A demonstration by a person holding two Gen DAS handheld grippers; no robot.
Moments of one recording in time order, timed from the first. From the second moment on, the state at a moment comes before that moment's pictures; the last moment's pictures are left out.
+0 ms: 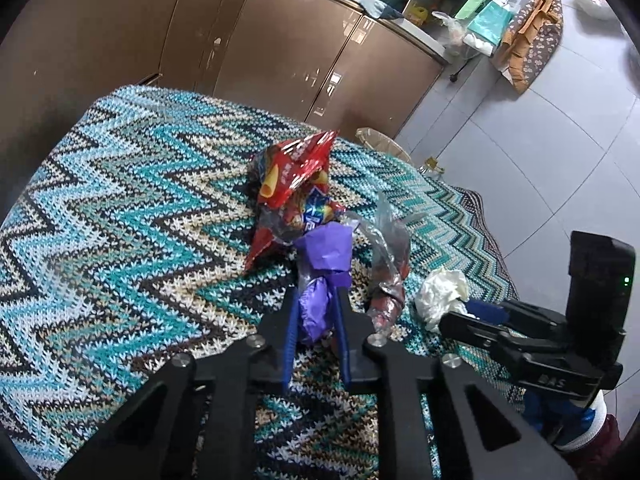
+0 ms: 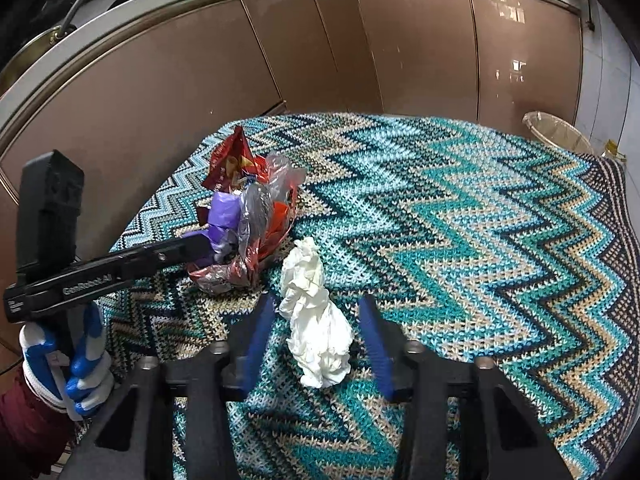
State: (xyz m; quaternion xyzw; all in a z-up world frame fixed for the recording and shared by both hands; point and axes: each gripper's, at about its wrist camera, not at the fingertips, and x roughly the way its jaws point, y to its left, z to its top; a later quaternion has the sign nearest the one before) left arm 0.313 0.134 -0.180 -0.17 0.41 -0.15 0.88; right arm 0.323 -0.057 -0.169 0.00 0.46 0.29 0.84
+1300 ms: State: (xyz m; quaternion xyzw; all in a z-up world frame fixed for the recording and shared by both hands) left arm 0.229 -0.118 -0.091 0.02 0.41 -0.31 0.86; right arm 0.164 -0.348 -0.107 0.14 0.35 0.08 0.92
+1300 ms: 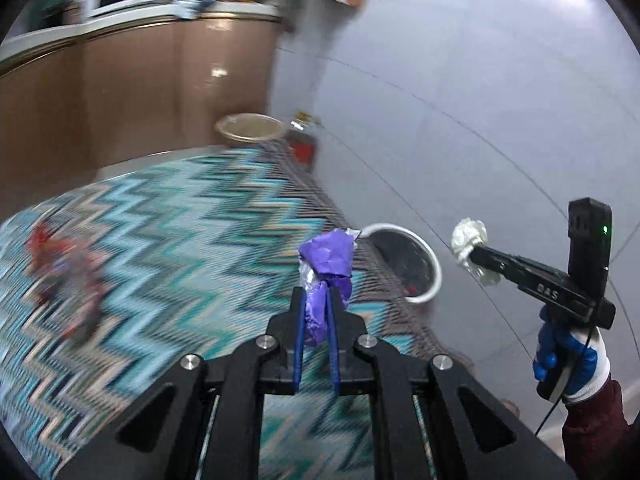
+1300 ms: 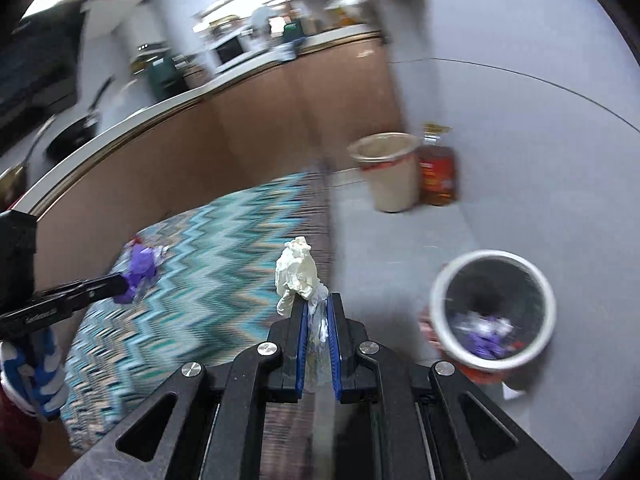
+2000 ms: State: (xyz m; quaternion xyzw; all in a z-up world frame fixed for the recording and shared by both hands) left arm 0.351 -0.430 -0.191 0.09 0.48 -0.37 0.79; right arm 0.246 -0.530 -0.196 0.18 0.39 -0.08 0.90
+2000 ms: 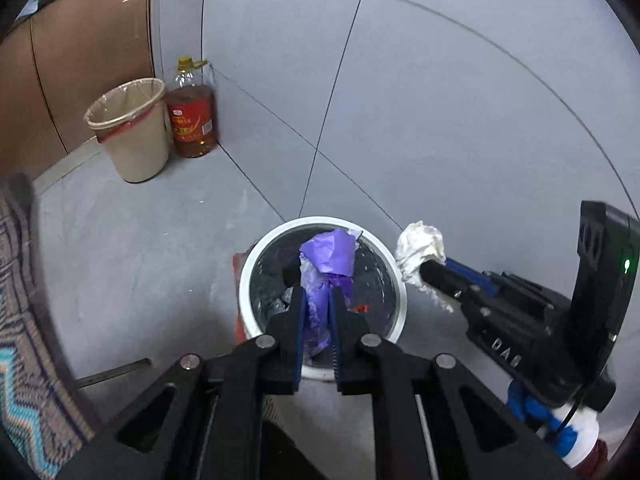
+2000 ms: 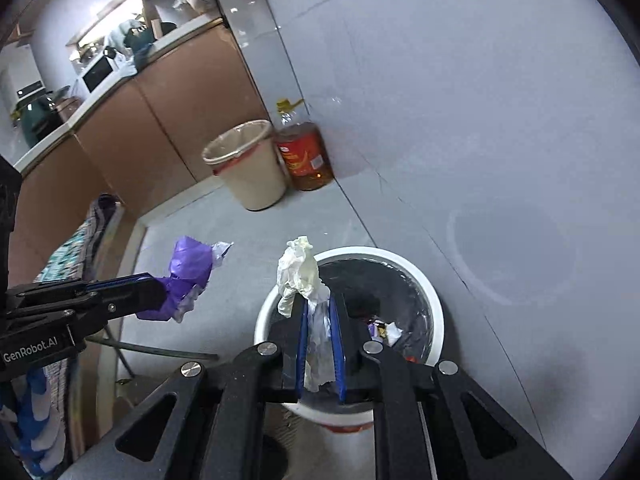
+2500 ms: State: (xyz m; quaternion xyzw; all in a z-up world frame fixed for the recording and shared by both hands) left arm 0.367 -0.440 -0.197 0.05 0.49 -0.38 0.78; right arm 0.251 -0.545 -0.217 0.18 0.40 -0.11 0.89
